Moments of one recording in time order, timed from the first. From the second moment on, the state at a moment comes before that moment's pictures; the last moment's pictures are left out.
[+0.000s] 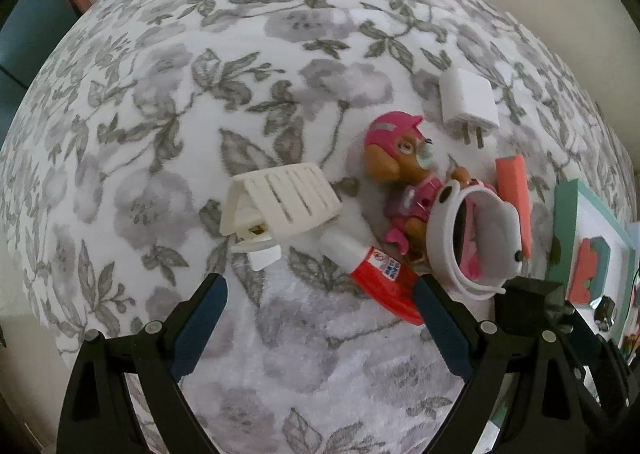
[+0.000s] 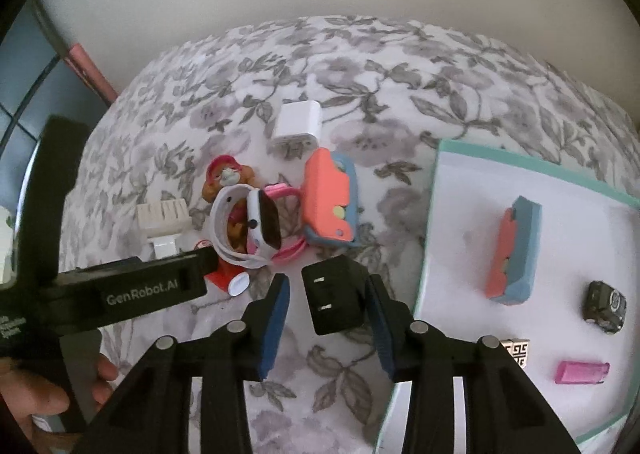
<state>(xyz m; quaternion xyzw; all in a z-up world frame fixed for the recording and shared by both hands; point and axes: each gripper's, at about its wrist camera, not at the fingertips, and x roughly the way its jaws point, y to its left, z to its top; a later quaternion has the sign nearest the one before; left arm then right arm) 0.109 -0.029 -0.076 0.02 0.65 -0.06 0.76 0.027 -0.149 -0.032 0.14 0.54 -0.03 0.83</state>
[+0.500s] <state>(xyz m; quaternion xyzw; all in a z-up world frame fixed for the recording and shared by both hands) 0.097 -0.070 -0.098 0.02 0.67 -0.10 0.74 0.031 -0.153 -0.053 0.14 0.56 -0.04 0.81</state>
